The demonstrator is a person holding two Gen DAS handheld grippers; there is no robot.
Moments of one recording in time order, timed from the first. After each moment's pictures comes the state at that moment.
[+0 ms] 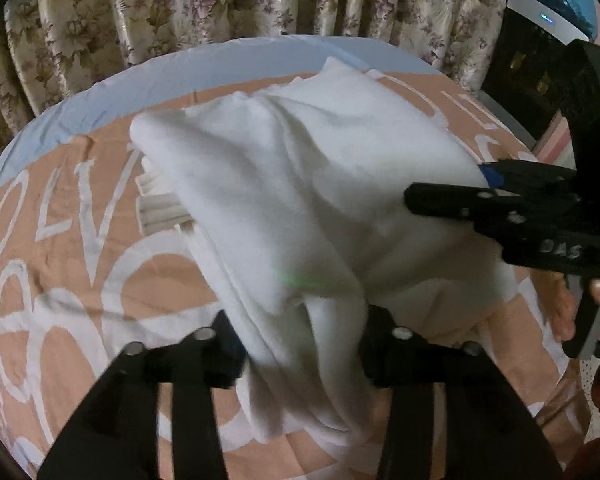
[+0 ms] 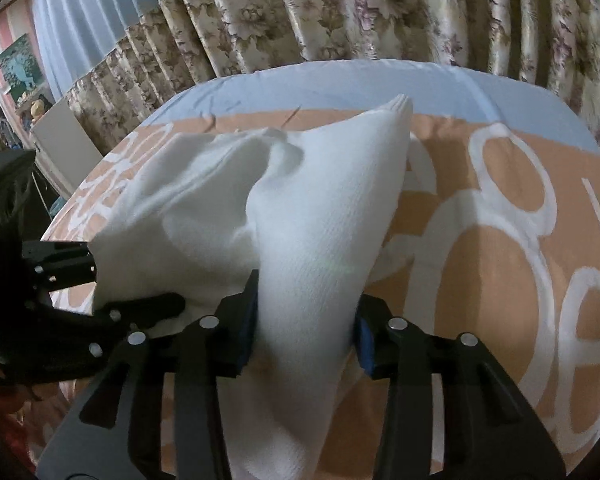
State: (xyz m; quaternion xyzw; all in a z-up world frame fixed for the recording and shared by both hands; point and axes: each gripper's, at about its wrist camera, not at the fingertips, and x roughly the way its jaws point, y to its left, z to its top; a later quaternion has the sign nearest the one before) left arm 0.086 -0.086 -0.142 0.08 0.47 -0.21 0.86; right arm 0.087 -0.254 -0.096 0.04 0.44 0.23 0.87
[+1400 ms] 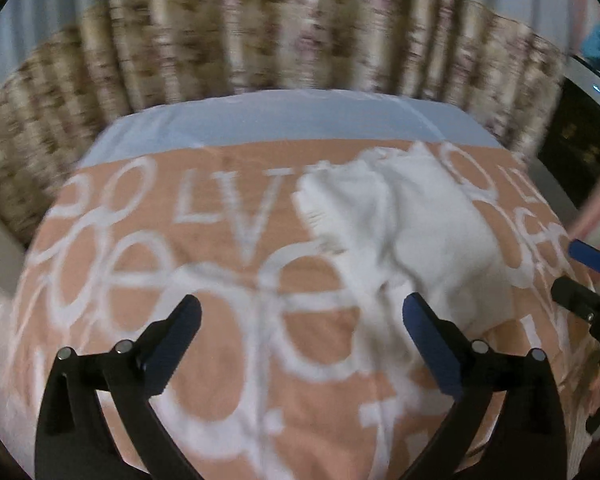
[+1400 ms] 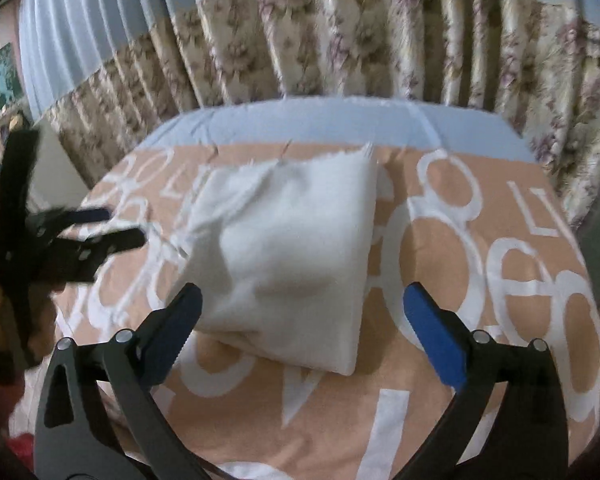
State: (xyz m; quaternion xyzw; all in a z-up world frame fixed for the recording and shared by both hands) left arm 0.032 0.005 -0.052 0.03 0.42 -0.06 0.90; right arm -0.007 -0.248 -0.013 0.03 0.40 0.15 0.90
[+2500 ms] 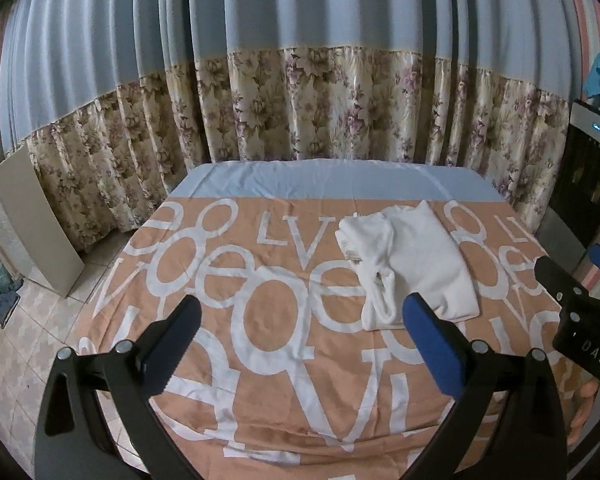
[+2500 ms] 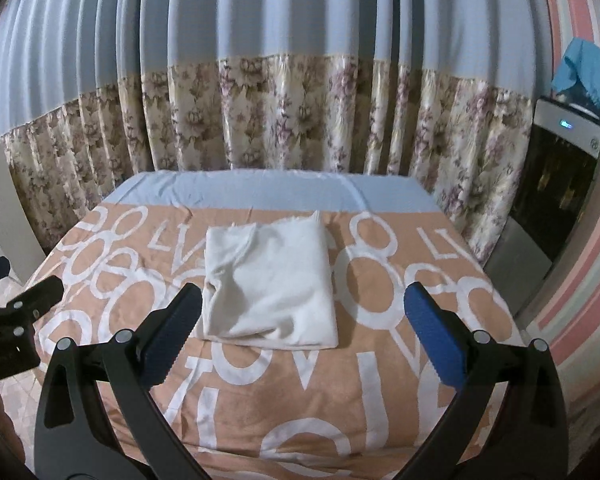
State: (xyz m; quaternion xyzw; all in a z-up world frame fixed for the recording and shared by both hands) left arm -0.116 0.010 0.038 0.02 0.31 0.01 0.95; right arm -0.125 -0.198 0.077 -0.01 0.29 0.00 0.96
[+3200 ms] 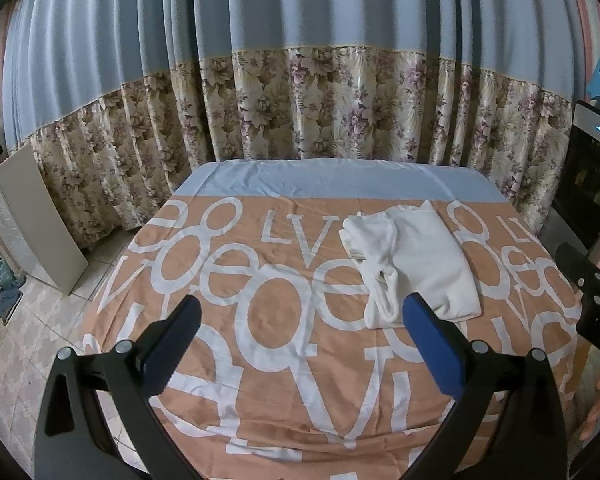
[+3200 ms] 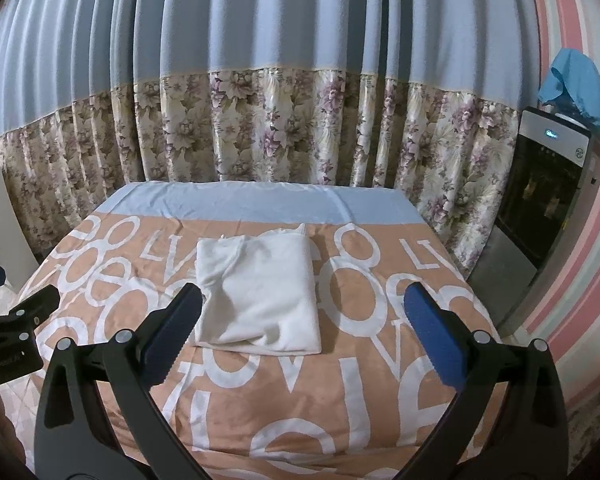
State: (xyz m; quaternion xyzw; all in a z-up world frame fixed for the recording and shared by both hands) left arm -0.118 0.013 0.039 0.02 0.31 0.02 0.95; right arm -0.138 -0.203 0.094 -0.01 0.28 -0.02 0.96
